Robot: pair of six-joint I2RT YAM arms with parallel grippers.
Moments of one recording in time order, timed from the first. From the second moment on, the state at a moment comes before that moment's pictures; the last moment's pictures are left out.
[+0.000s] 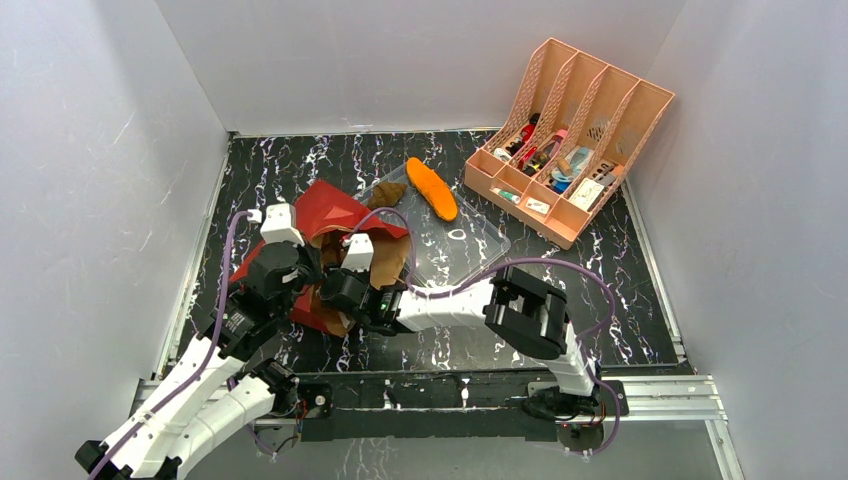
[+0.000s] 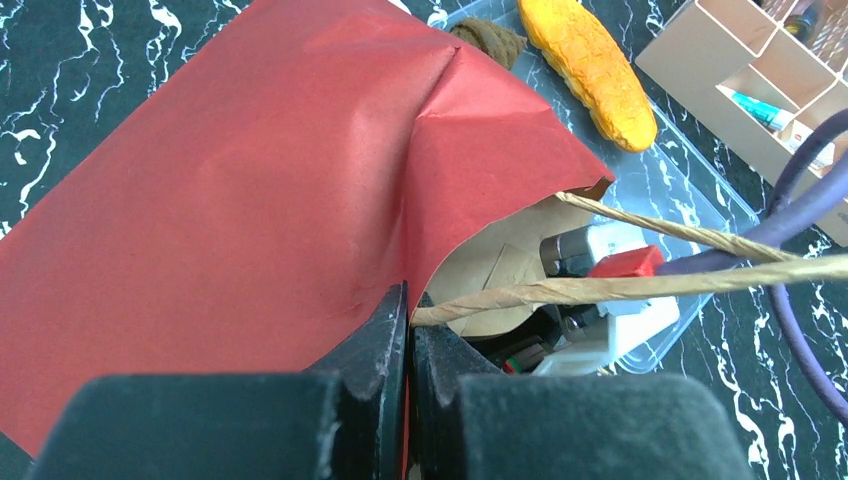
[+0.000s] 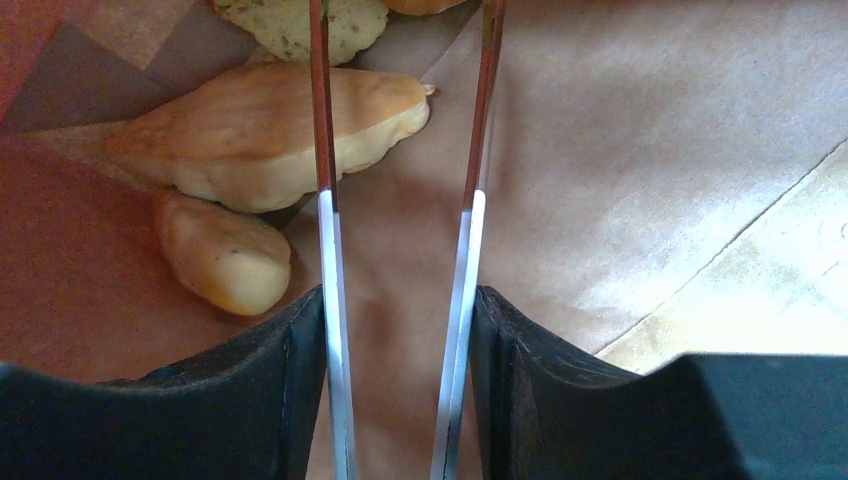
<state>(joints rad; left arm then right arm) -0.61 0.65 0.74 -0.55 -0.46 -0.45 1.27 2.05 1.42 0.04 0.60 0.85</state>
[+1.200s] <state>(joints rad) -0.63 0.67 0.74 -0.53 -0.50 -0.44 1.20 1.89 1.24 -0.04 0.57 0.85</state>
